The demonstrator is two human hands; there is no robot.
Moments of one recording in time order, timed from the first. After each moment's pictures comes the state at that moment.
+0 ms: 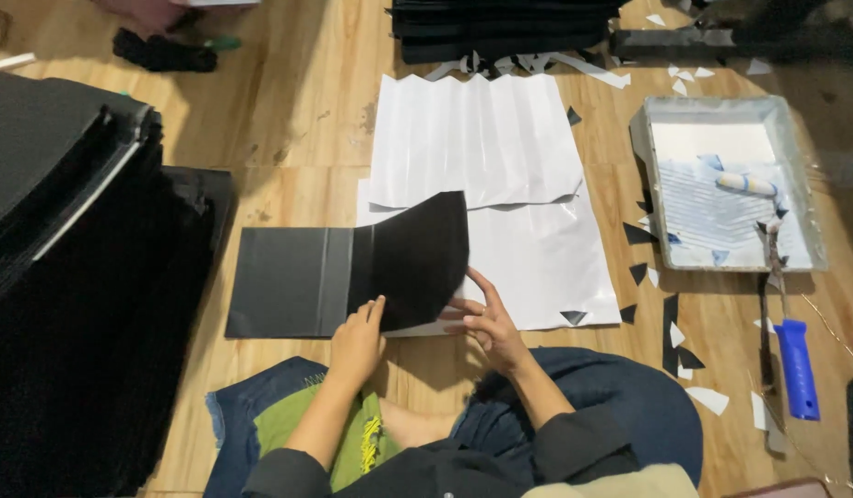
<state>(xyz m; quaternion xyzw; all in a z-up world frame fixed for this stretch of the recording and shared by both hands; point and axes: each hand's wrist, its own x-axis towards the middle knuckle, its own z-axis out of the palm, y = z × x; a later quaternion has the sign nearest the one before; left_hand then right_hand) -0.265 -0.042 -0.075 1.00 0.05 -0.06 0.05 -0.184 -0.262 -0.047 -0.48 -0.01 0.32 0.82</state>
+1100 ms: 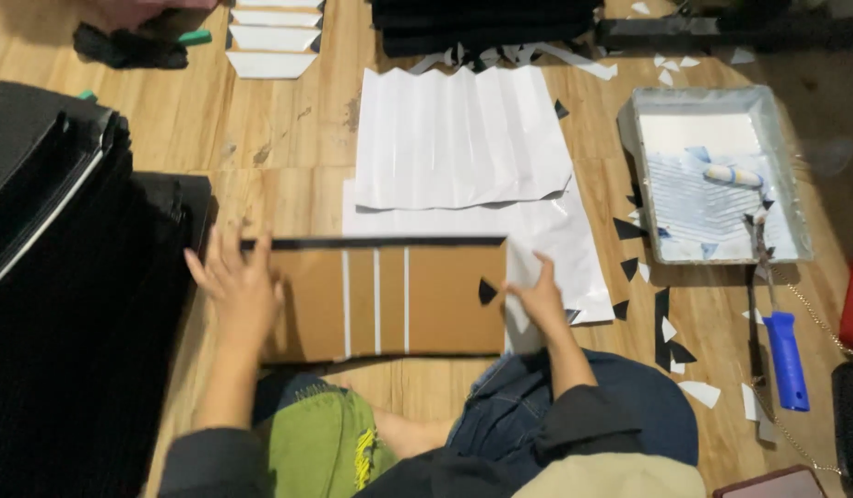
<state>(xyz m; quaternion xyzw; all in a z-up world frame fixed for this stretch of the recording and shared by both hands) -0.236 0.071 -0.009 0.96 0.09 0.25 -0.05 -0.107 -0.321 -0.089 -0.86 0.13 0.11 0.48</state>
